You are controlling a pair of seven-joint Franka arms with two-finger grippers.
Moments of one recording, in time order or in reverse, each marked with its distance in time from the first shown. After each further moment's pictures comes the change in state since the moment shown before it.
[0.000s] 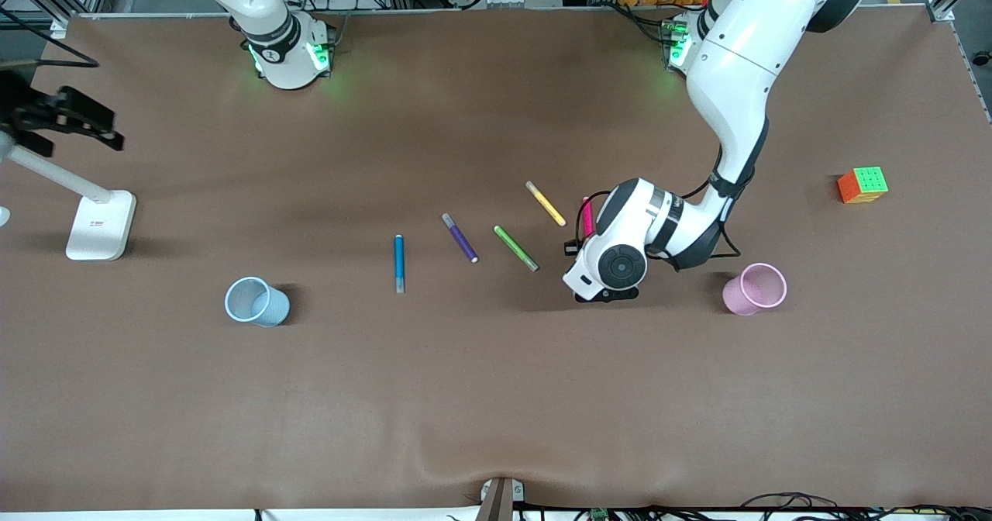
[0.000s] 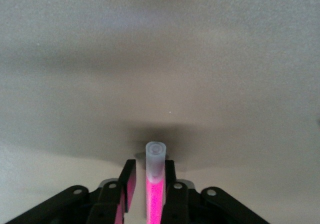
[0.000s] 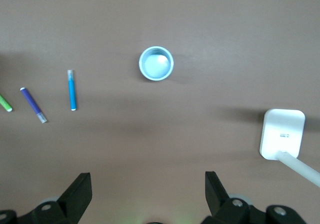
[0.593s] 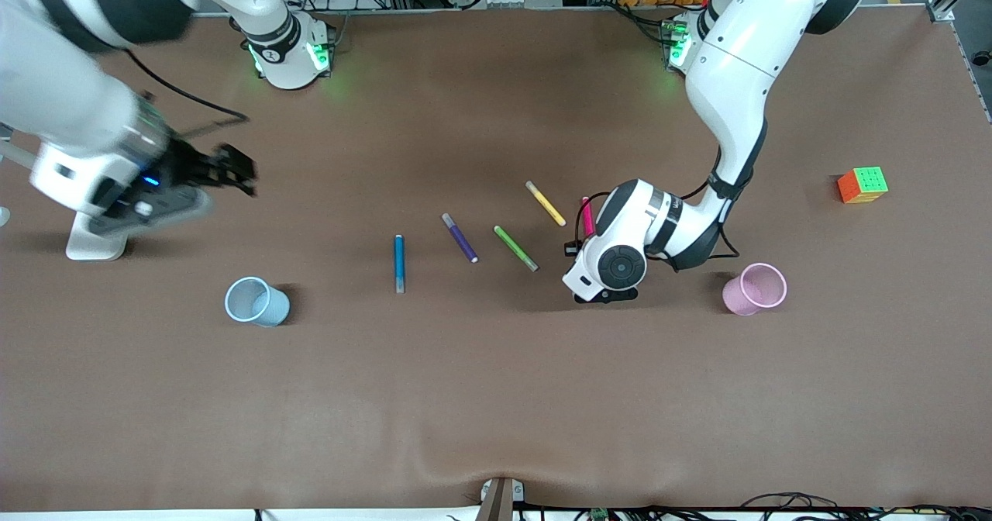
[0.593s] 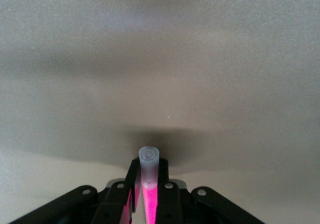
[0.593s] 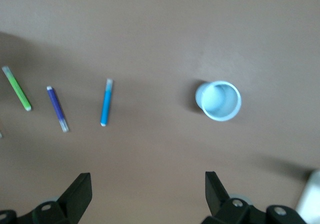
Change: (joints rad) left arm 0.000 0.007 0.000 0.000 0.000 0.010 0.001; right arm 0.239 0.181 0.005 -0.005 0.000 0.207 0.052
